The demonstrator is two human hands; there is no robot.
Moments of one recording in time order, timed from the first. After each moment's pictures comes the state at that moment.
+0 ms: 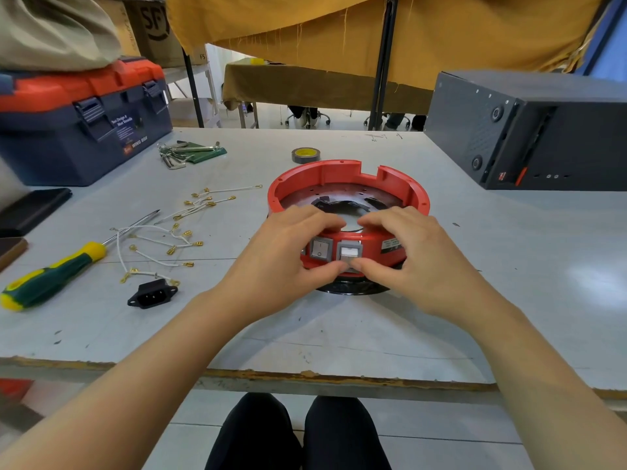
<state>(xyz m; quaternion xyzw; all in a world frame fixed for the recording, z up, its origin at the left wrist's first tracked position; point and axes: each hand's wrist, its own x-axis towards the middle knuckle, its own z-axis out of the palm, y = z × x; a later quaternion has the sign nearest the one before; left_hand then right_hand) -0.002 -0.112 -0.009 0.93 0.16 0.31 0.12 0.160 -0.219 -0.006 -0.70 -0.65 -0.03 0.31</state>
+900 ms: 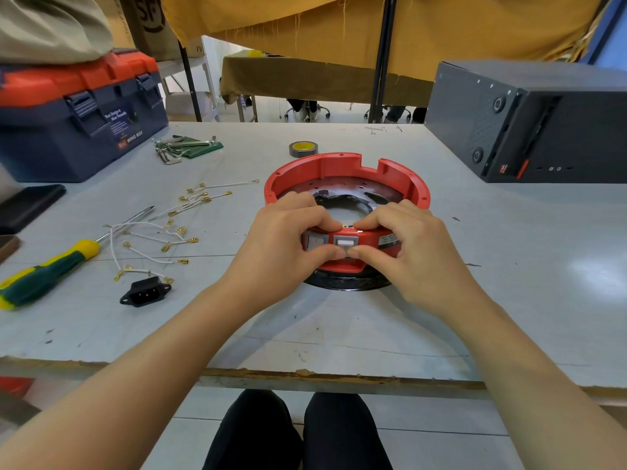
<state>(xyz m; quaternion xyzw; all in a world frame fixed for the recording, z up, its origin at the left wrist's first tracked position) 0.009 -0.114 -0.004 0.90 0.20 0.36 0.16 0.161 -0.212 -0.014 -0.68 -0.64 -0.07 0.36</state>
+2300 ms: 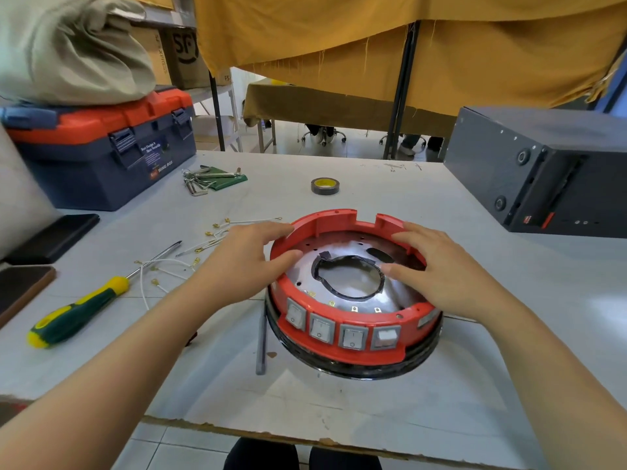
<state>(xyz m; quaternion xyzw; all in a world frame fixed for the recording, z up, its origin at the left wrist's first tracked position) -0.023 -0.032 0.013 0.90 0.34 0.25 0.14 0.205 -0.170 0.012 -0.77 -0.60 0.03 0.23</state>
